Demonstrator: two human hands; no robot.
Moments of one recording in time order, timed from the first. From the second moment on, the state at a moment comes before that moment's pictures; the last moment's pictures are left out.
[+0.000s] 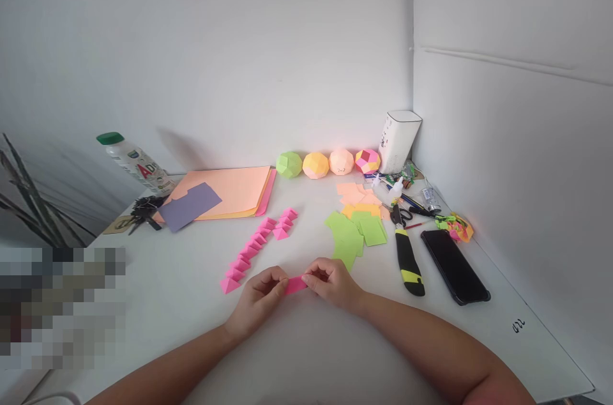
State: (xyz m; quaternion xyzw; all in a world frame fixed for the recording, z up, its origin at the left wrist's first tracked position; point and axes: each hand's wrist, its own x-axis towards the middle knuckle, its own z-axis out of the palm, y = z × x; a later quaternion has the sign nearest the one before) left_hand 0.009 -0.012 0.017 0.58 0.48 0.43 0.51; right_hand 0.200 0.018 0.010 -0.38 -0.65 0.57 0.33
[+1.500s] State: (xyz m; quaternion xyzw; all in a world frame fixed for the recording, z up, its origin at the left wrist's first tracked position) left_hand 0.011 -0.016 0.018 0.57 0.39 0.39 0.60; right_hand 0.199 0.021 0.010 -0.36 -0.70 0.52 0.32
